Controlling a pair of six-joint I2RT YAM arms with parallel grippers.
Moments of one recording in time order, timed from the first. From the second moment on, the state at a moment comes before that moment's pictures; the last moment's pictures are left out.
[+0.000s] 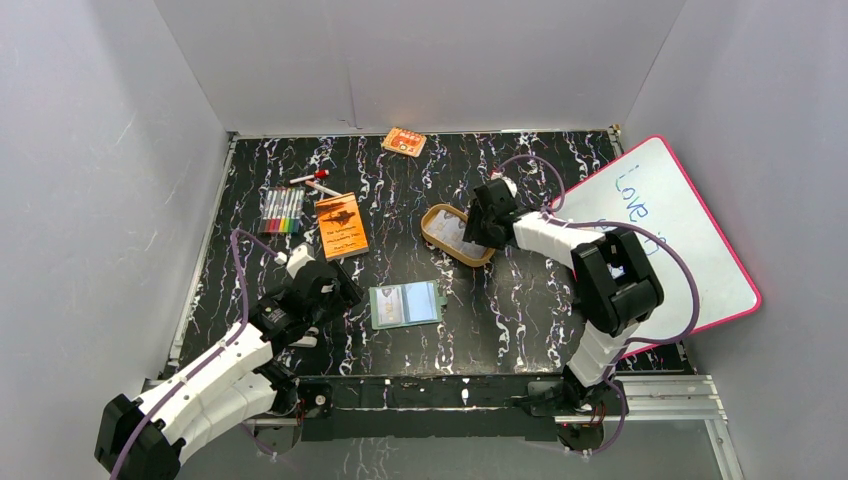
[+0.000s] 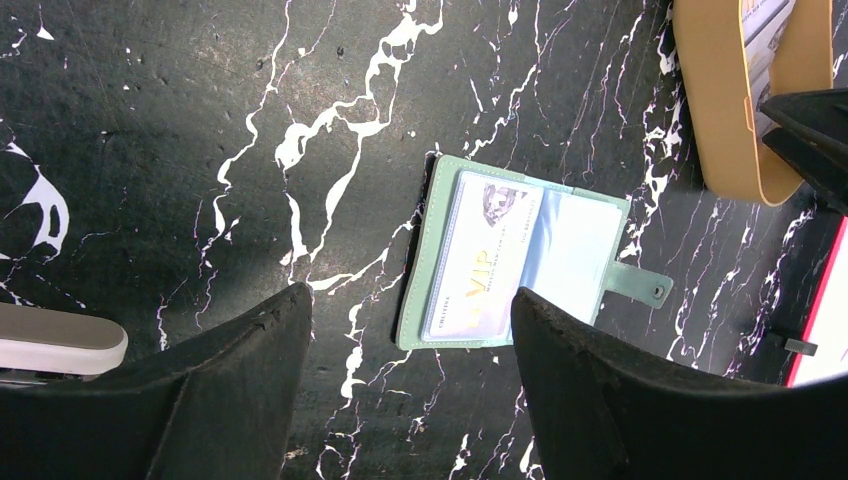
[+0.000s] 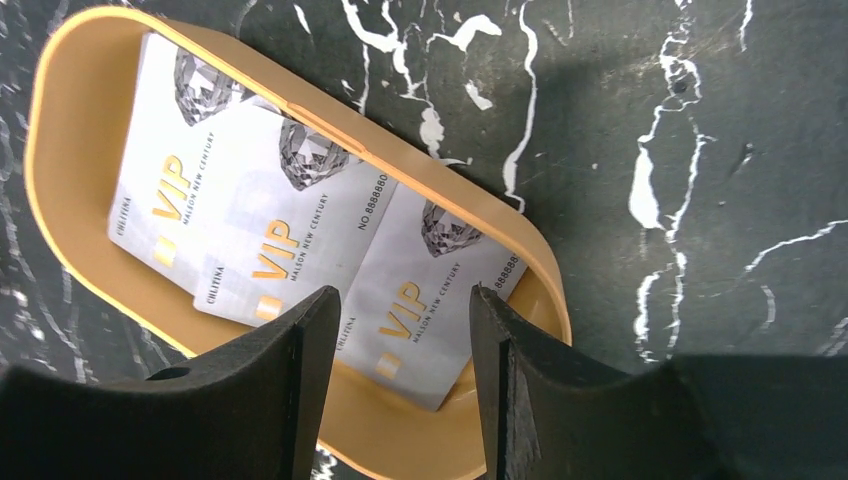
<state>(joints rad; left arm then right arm) -0.64 0.79 0.48 -0.53 -0.27 -1.04 0.52 1.75 1.06 -0.25 0.12 0.67</state>
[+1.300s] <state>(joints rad) -0.58 1.56 0.98 -0.16 0.02 -0.68 0.62 1.53 0.97 -0.33 0.05 0.14</state>
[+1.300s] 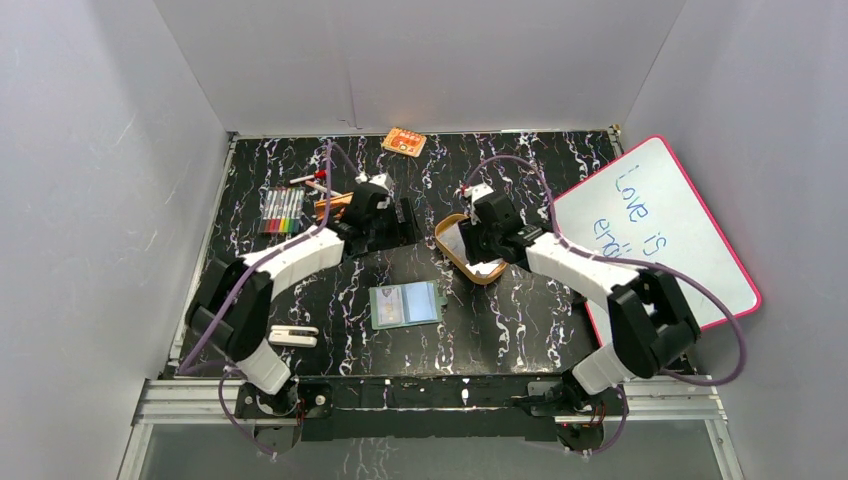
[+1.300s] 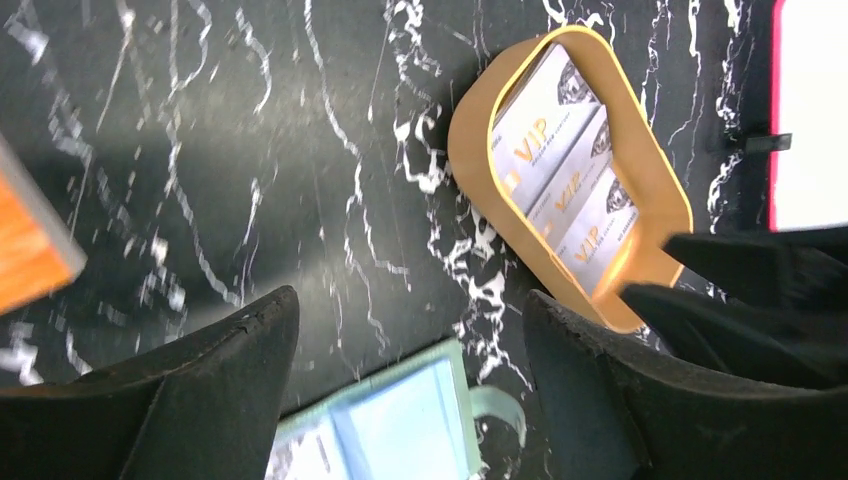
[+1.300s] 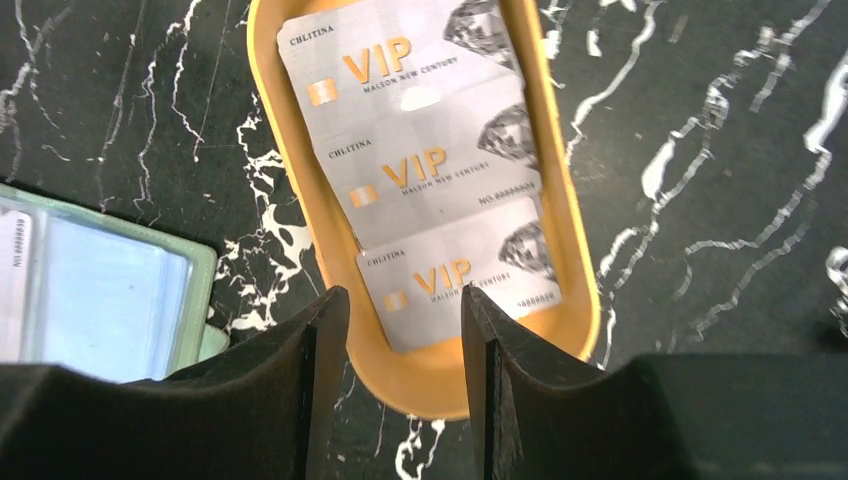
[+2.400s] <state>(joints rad) -0.56 2.12 1.49 -0.23 0.31 -0.27 0.60 1.13 0.92 -0.36 0.08 0.40</state>
